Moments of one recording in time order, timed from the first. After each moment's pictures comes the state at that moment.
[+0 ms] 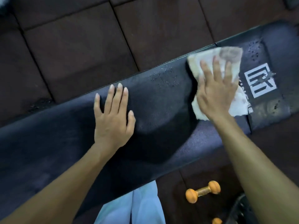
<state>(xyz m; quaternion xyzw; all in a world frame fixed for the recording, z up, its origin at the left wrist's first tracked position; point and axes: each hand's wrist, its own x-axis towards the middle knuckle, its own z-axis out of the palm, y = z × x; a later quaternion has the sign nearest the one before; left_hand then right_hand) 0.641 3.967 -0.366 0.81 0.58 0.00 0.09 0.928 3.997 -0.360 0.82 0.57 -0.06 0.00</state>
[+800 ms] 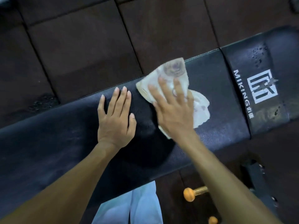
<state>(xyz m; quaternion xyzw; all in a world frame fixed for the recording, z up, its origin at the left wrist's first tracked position) 0.639 3.966 -0.367 0.81 0.58 0.02 0.10 0.828 3.970 -0.364 0.69 0.72 -0.02 0.00</state>
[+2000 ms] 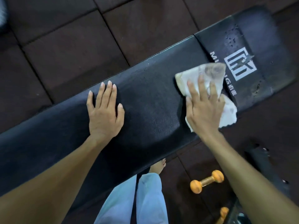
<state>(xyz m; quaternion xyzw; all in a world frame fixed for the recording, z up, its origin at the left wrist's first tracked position) 0.641 3.963 -0.366 0.81 0.58 0.02 0.10 0.925 3.896 -0.361 0.80 0.60 0.00 0.00</state>
